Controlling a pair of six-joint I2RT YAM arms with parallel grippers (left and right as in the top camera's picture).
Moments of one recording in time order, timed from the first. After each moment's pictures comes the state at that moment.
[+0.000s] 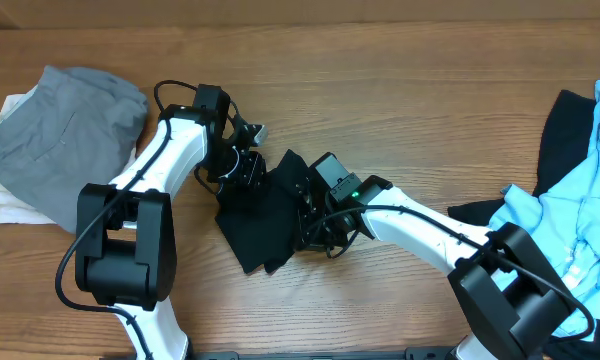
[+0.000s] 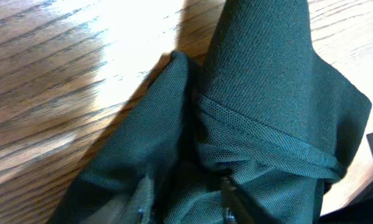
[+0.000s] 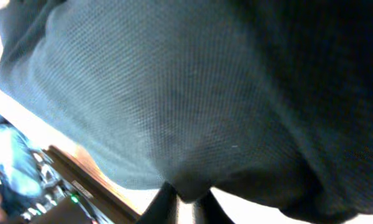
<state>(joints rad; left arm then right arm) -0.16 1.97 1.36 -0.94 0.48 0.12 0.69 1.78 1.04 -0.54 -0.55 0.69</state>
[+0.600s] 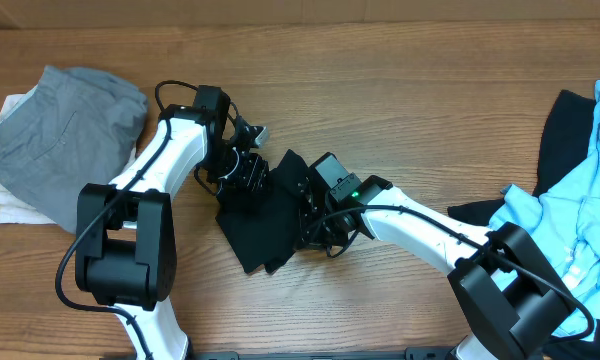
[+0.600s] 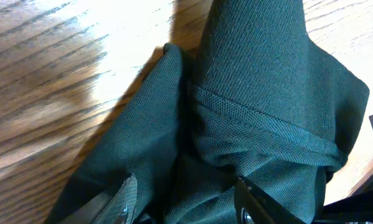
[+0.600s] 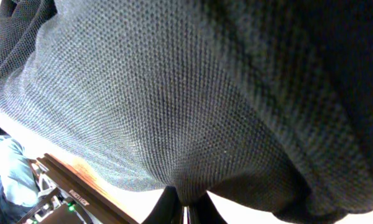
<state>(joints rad) -0.16 1.97 1.36 -0.95 0.49 0.15 0.69 1.78 1.04 -0.54 -0.52 0.71</state>
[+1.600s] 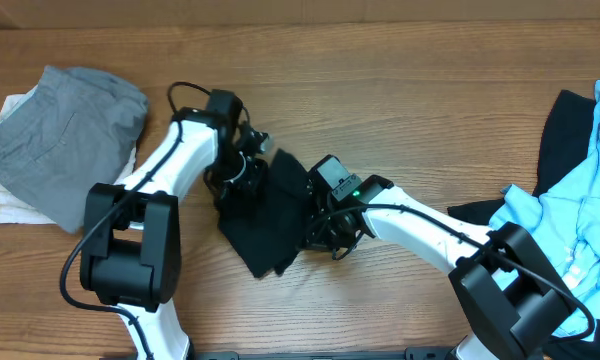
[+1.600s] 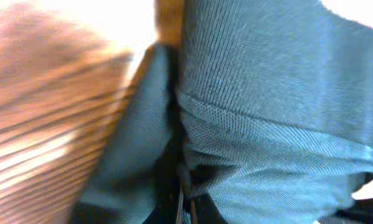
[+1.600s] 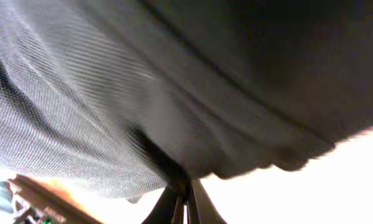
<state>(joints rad) -0.19 1.97 1.38 -0.97 0.36 0.08 0.67 1.78 1.04 -0.62 -0.42 0.71</state>
